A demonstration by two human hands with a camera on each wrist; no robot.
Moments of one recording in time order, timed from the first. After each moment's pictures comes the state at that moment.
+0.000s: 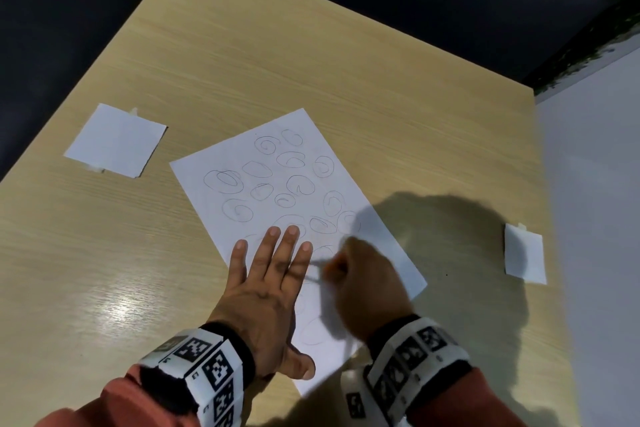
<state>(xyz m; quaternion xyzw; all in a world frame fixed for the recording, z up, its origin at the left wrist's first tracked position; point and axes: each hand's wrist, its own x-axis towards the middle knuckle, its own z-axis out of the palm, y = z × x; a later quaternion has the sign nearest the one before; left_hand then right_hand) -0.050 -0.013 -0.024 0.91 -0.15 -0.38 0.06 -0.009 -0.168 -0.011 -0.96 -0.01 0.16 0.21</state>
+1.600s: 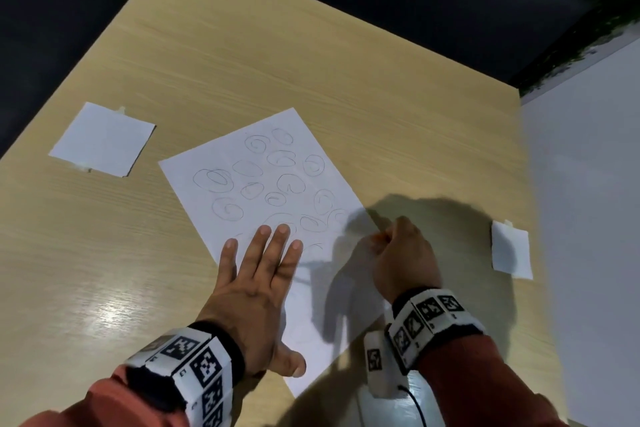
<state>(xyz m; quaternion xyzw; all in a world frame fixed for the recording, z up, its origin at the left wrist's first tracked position) -0.052 -0.012 -0.026 0.91 -0.15 -0.37 0.07 0.023 -0.213 -0.013 -0.97 0.13 0.10 0.16</state>
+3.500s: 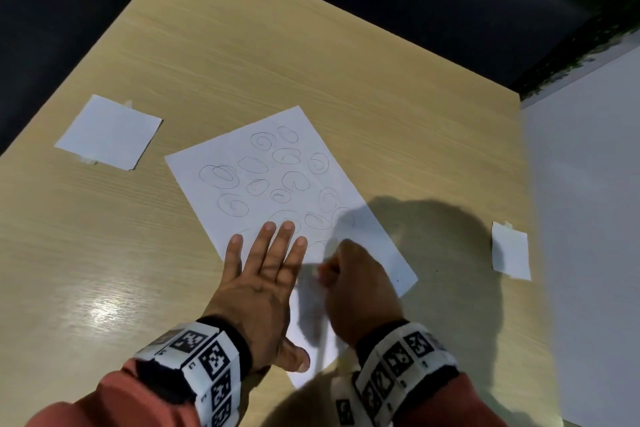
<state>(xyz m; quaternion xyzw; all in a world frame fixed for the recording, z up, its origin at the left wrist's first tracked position) -0.053 -0.013 -0.028 0.92 -0.15 -0.36 0.06 -0.020 -0.162 -0.005 -0.96 0.01 0.18 0.20</state>
